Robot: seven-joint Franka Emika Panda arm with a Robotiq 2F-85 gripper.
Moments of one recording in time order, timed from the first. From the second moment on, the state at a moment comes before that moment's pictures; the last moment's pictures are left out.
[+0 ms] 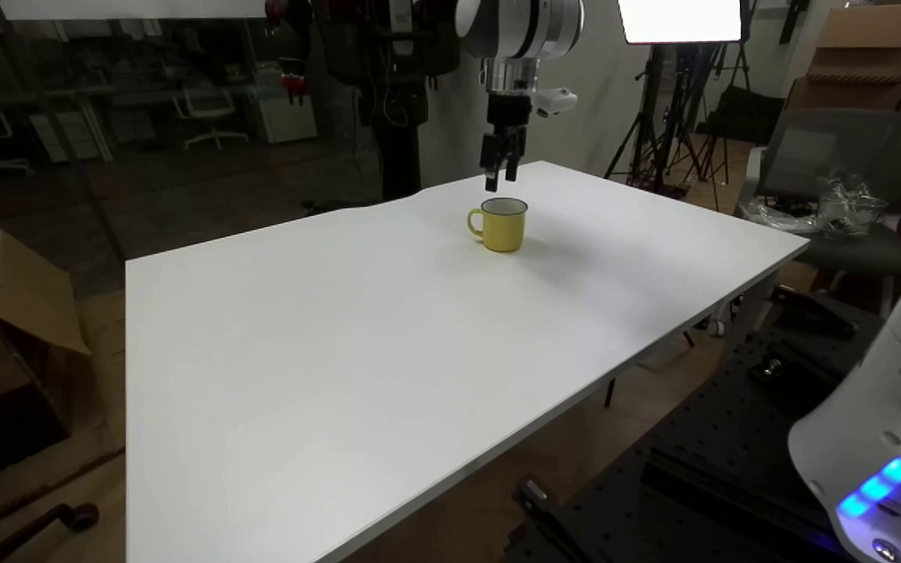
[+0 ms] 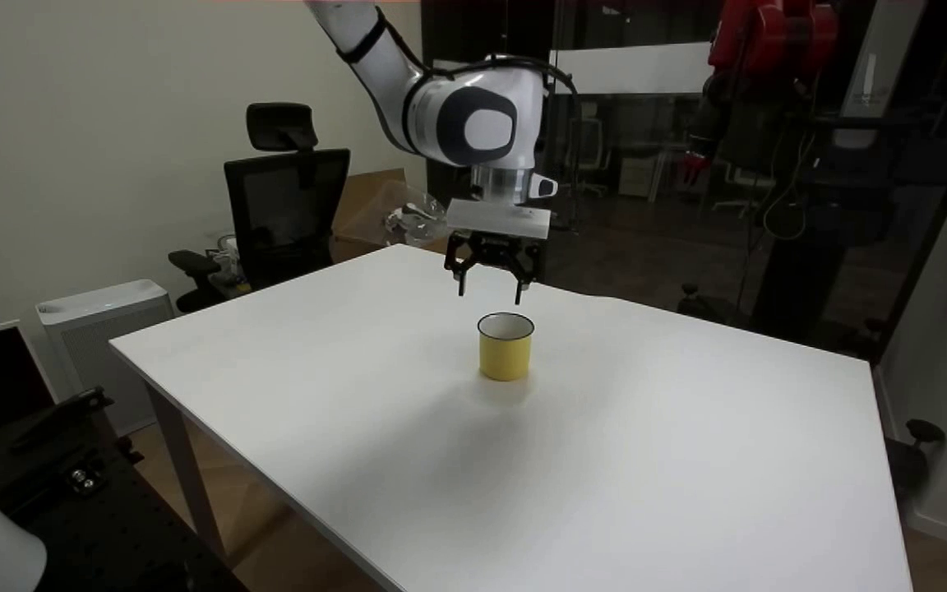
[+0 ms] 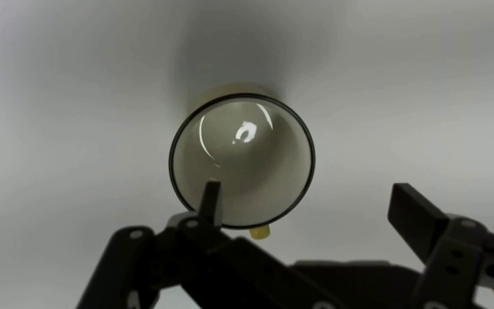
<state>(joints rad) -0.20 0.53 -0.02 -1.87 0.14 2.40 -0.74</state>
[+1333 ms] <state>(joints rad) -0.21 0.76 0.01 -1.66 0.05 2.35 -0.74</state>
